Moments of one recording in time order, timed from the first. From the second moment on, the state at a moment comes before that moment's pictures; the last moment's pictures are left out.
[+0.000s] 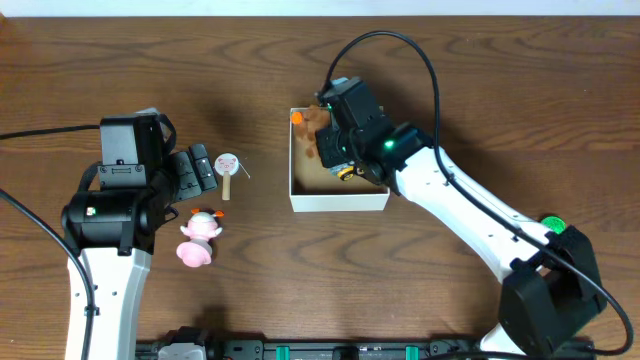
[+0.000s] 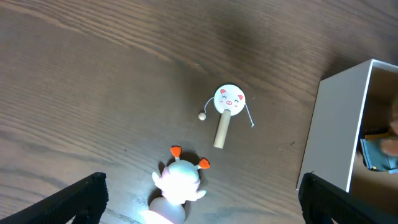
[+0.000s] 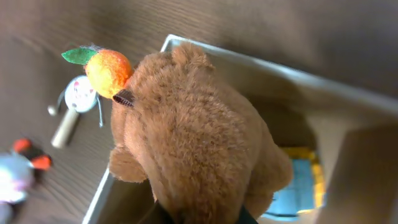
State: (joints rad) left arm 0.01 1.13 1.17 -1.02 -0.09 -0.28; right arm 0.65 1.76 1.38 -0.51 0.00 0.37
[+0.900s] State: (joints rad) left arm 0.01 1.13 1.17 -1.02 -0.09 -0.28; right arm 0.70 1.86 1.38 -0.54 0.02 0.93
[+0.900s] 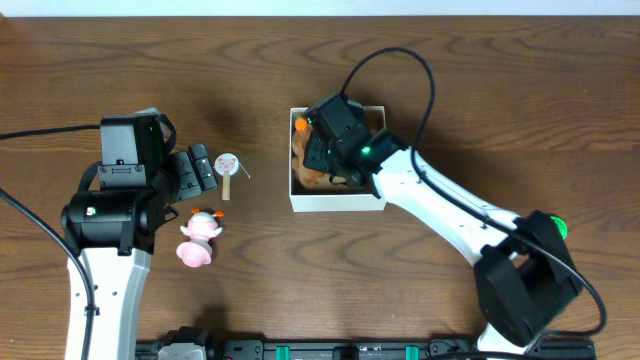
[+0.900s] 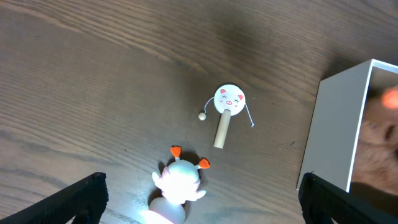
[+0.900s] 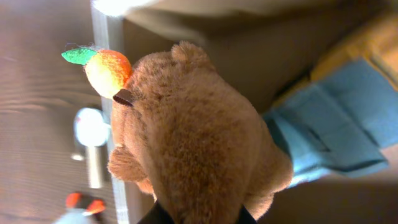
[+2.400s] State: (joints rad) left arm 0.01 1.13 1.17 -1.02 -0.09 -0.28; right arm 0.21 1.53 1.62 -1.19 0.17 0.70
